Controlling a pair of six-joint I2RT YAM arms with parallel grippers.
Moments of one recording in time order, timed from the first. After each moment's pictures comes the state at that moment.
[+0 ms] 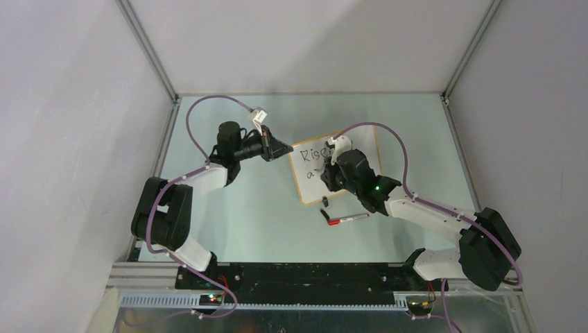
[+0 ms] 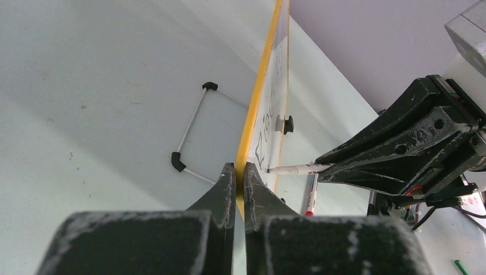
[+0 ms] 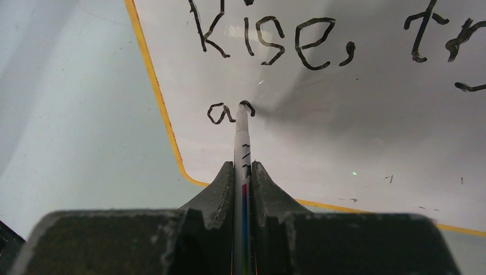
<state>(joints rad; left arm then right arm) -0.29 1.58 0.83 0.54 0.80 -0.42 0.77 1.30 0.81 -0.04 0.14 0.28</state>
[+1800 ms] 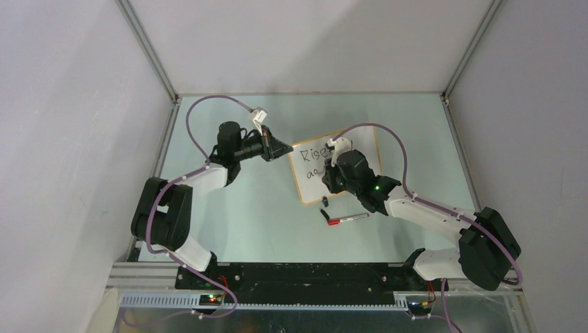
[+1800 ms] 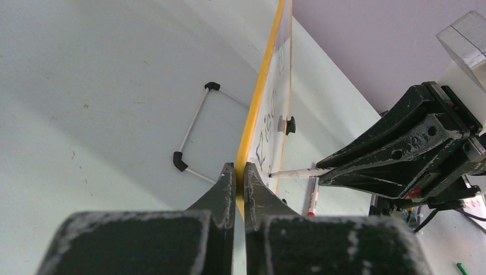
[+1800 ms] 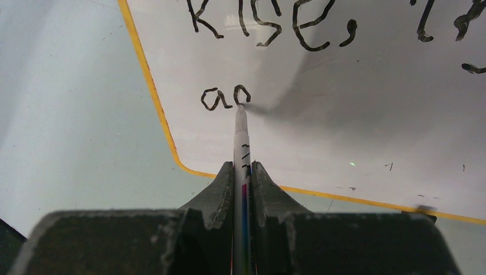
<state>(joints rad) -0.29 1.58 0.83 0.53 0.79 -0.42 0.77 1.31 0.82 -0.09 0.13 0.28</state>
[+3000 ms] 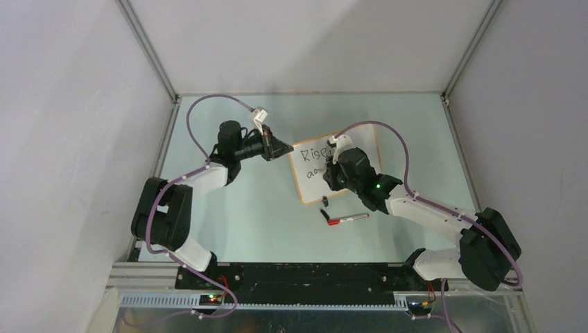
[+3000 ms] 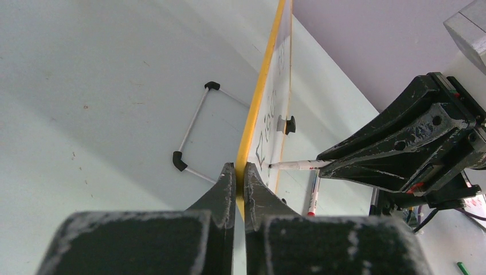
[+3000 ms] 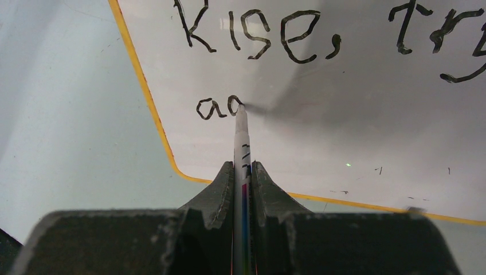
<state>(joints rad) -0.30 1.58 0.84 0.51 0.79 -0.41 0.75 1.30 0.83 -0.09 0.14 0.28</state>
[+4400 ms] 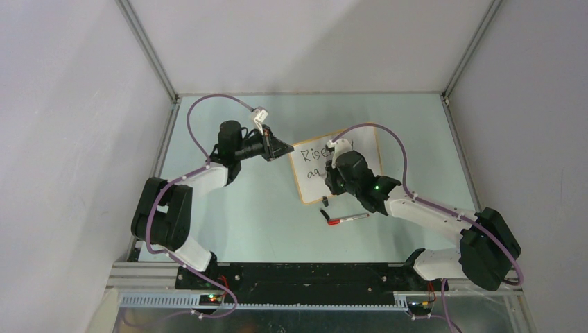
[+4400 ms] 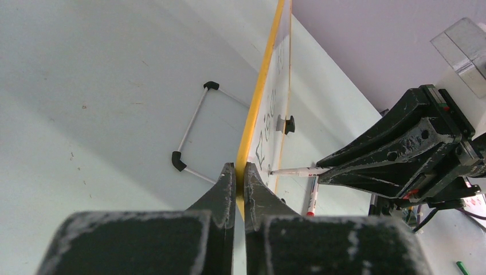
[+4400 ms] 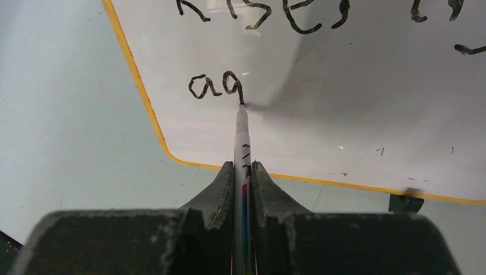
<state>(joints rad) -0.30 1.58 0.84 0.51 0.79 -0.41 0.78 1.30 0.83 -0.15 0.17 0.28</state>
